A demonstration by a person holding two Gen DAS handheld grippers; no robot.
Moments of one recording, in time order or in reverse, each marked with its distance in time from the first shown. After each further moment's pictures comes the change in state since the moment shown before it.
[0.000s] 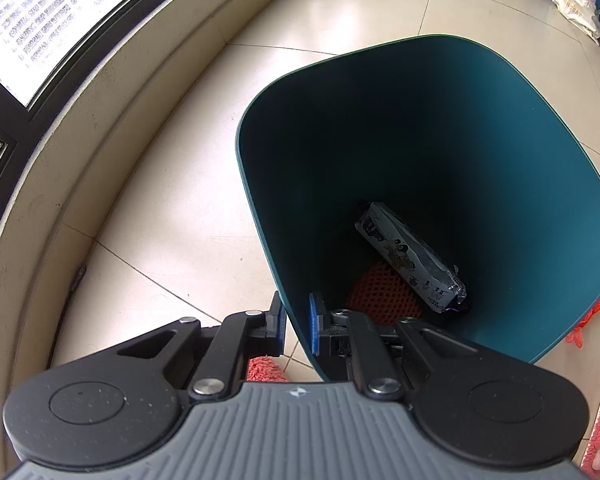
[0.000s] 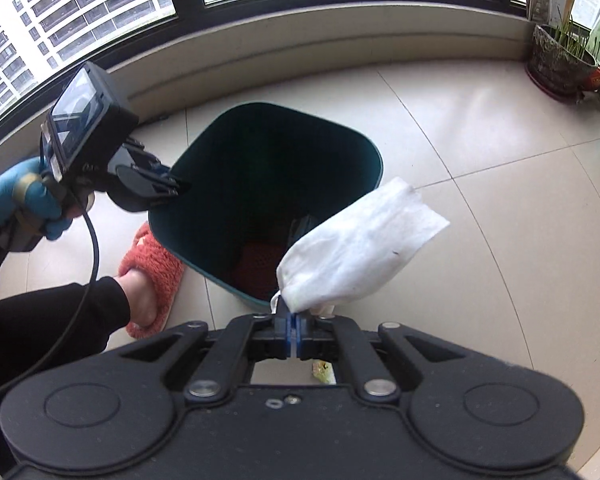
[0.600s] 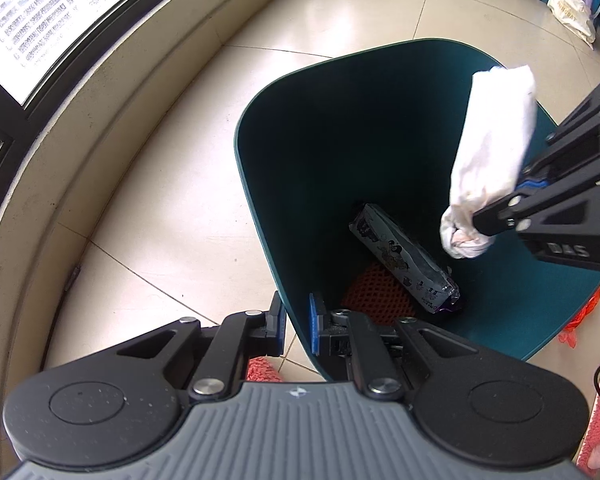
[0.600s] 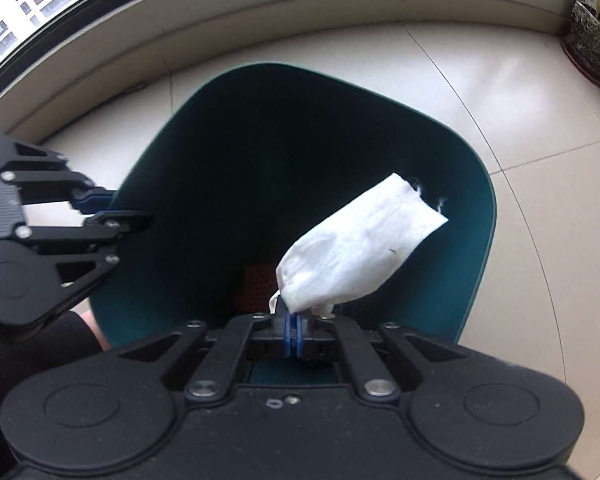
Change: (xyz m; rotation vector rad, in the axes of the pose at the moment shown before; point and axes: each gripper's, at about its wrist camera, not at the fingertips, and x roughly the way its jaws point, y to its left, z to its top) left arm -0.001 0.006 -0.002 -0.006 -0.010 -0.032; right arm 0.173 0.019 0.056 0.039 0.172 -0.005
